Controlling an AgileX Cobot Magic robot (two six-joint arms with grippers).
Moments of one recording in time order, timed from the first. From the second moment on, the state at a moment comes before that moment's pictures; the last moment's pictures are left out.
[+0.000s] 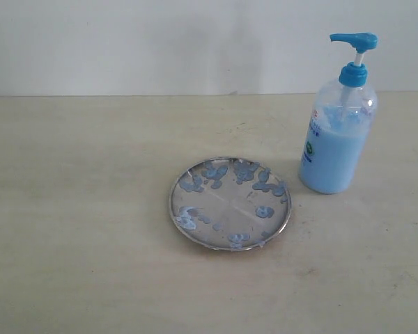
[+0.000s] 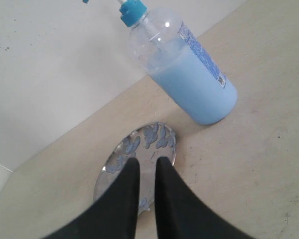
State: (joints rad) left arm 0.08 0.01 0.00 -0.34 0.02 0.31; right arm 0.11 0.01 0.00 0.13 0.27 0.62
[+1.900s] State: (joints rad) left arm 0.08 0.00 0.00 -0.09 0.34 0.08; right arm -0.09 0.00 0.00 0.27 0.15 0.00
